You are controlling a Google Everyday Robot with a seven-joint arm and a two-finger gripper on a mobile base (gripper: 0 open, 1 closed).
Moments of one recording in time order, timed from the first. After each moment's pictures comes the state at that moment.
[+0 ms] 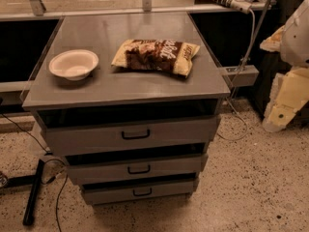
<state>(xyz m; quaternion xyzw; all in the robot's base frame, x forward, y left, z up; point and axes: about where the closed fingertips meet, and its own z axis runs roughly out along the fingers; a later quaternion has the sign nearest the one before) 0.438 -0.217 0.976 -0.60 0.78 -0.03 0.16</state>
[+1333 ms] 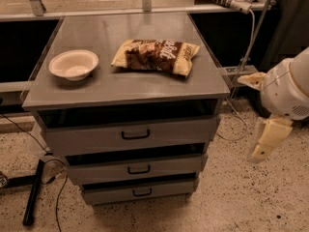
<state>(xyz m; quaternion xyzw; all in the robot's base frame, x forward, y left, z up) 0.438 -0.205 0.890 -0.66 0.72 0.00 0.21</state>
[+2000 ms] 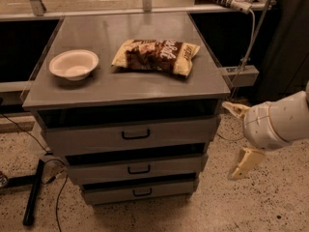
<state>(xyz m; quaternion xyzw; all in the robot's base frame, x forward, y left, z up) 0.450 -0.195 0.797 -0.67 0.69 0.03 0.29</state>
